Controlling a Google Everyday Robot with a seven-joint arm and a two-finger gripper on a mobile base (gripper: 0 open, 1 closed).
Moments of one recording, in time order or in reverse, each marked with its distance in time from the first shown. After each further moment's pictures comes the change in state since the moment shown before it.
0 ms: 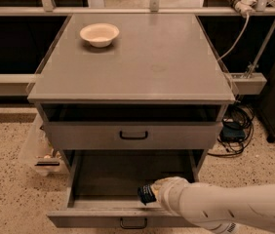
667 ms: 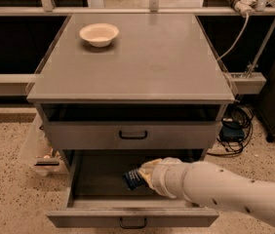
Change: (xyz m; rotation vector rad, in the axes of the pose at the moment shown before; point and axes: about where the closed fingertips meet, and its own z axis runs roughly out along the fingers) arm -0.072 0.015 -0.032 -0.116 -0.125 -0.134
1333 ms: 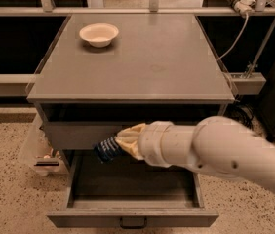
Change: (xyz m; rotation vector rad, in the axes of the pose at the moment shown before) arm -0.145 0.025 -0.069 -0.156 -0.259 -0.189
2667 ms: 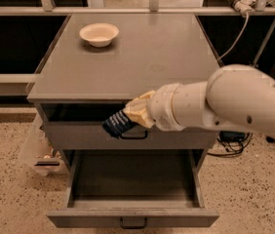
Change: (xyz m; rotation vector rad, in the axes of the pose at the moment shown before) arm -0.055 -0.051 -0.039 0.005 0.035 -0.034
